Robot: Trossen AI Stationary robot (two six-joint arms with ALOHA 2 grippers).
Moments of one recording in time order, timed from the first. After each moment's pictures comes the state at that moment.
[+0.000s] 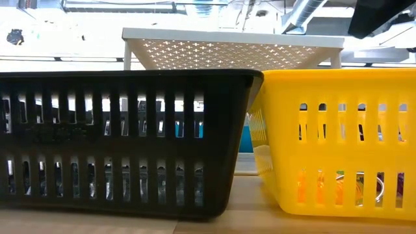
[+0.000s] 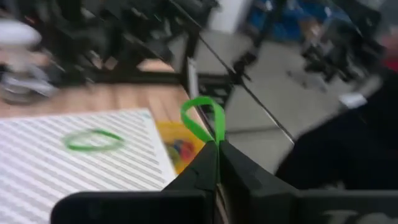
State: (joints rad) left arm -0.28 0.95 0.86 -0.16 0.17 -0.20; right arm 0.73 1.64 1.40 -1.46 0.68 1.65
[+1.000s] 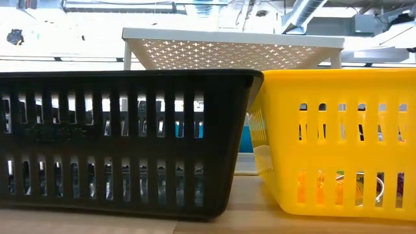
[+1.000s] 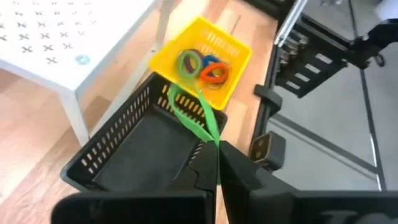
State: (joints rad) left arm -0.92 1.72 1.27 -0.44 -0.77 -1.16; right arm 1.00 1.64 1.40 -1.19 0.68 1.65
